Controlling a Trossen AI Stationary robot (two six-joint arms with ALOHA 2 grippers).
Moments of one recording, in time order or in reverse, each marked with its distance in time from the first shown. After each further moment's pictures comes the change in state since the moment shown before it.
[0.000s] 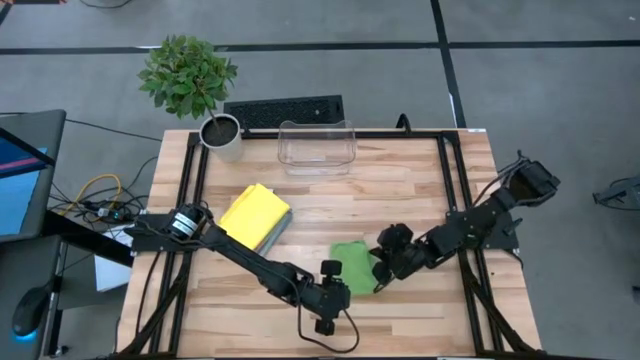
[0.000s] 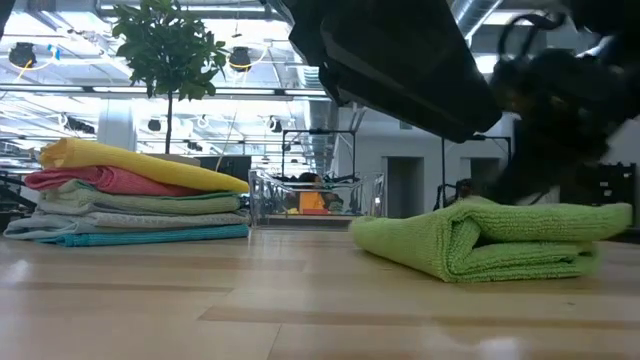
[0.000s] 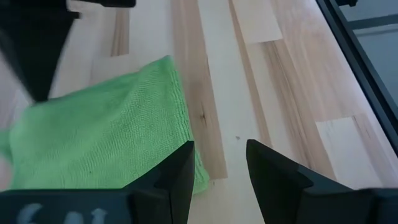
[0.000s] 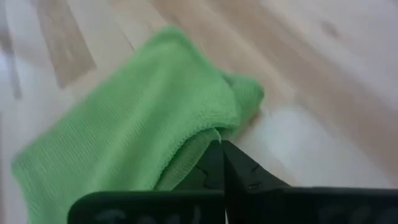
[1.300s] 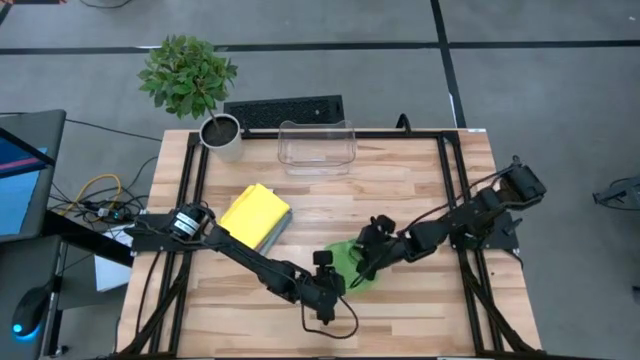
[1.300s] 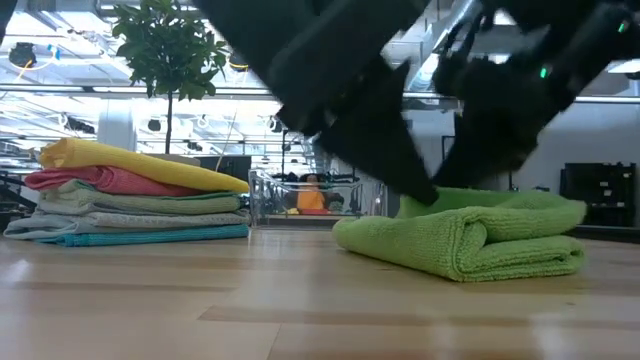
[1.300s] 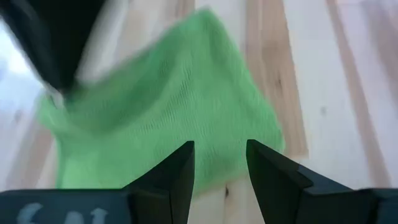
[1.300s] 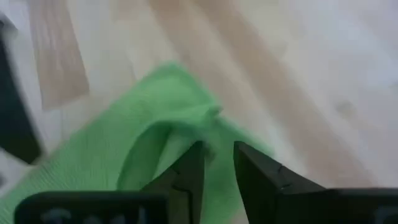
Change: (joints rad) left arm 0.011 0.008 -0.106 0.044 -0.193 -0.048; right arm -0.126 0.117 0.151 0.002 -0.047 -0.299
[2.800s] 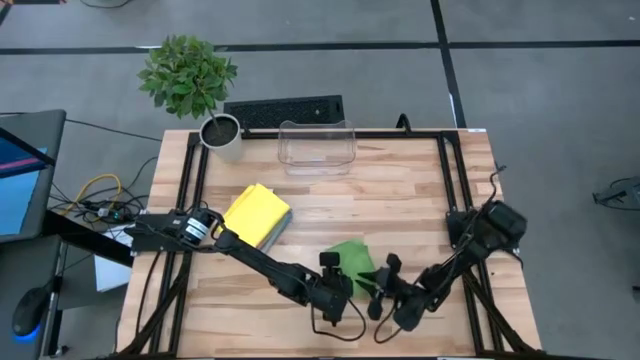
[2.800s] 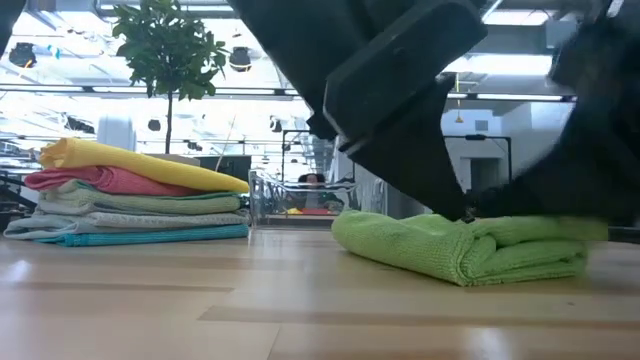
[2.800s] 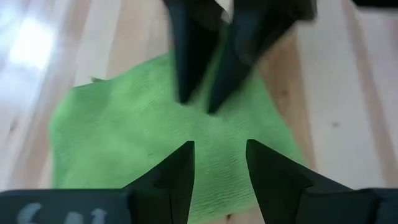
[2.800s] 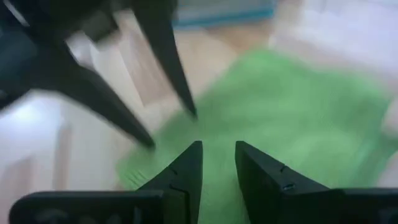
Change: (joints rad) left arm 0.012 0.090 0.152 -0.126 0.005 0.005; right arm 0.420 0.340 -0.002 0.459 0.548 0.248
